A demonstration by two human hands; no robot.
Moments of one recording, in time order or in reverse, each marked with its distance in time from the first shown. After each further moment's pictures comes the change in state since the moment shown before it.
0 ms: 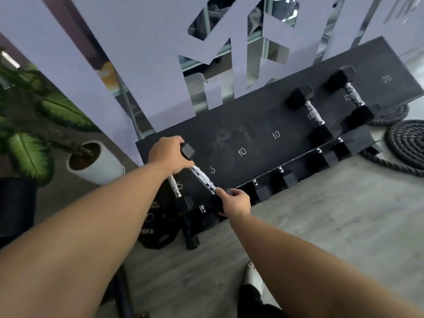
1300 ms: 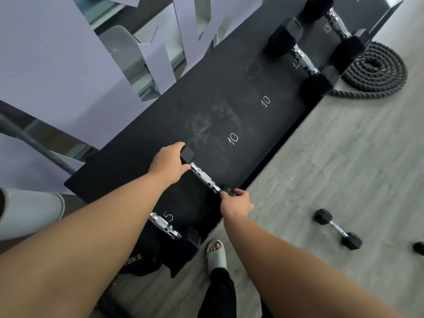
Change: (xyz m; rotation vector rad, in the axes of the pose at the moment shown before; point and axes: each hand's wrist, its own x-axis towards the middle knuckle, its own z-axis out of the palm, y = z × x) left_hand 0.227 -0.063 0.180 -0.020 -0.425 0.338; right_hand 0.167 0.024 0.118 0.109 0.551 0.372
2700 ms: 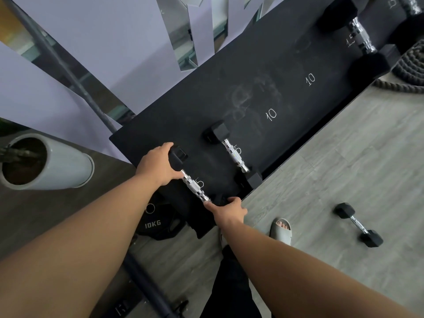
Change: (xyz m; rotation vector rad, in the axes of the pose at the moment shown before) left_hand -0.097 -0.125 0.000 0.076 -0.050 -0.200; right_hand -0.082 0.096 0.043 -0.393 -0.247 -0.012
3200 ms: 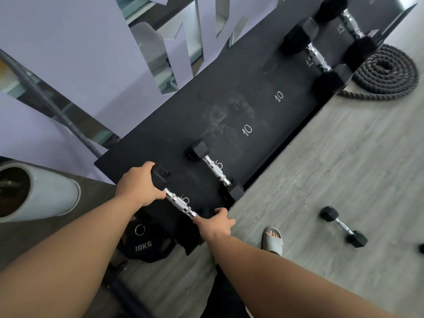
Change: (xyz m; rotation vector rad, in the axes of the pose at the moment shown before) left_hand -0.018 0.016 -0.031 0.099 0.062 -0.008; right_hand -0.028 -0.017 -0.017 -0.028 0.040 -0.009
